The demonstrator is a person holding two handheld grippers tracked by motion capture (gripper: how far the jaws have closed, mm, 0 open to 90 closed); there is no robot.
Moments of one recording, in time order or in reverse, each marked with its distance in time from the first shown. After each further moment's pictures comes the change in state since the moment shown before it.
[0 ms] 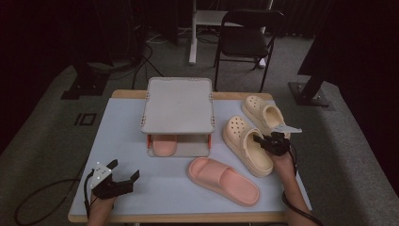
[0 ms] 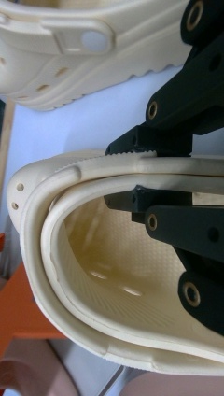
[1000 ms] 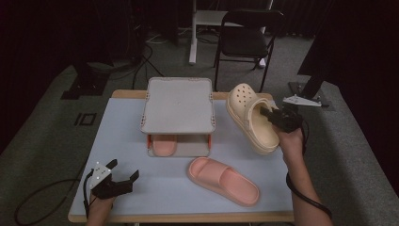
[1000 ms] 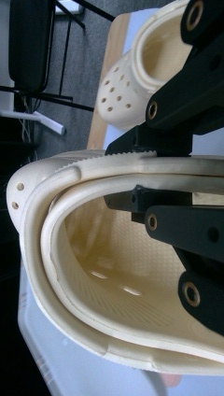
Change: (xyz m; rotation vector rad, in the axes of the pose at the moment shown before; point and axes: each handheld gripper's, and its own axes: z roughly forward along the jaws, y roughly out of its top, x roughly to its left) left arm 0.001 0.000 -0.001 -0.008 0.008 0.016; right arm 0.026 0.107 -0.057 -0.126 -0.065 0.062
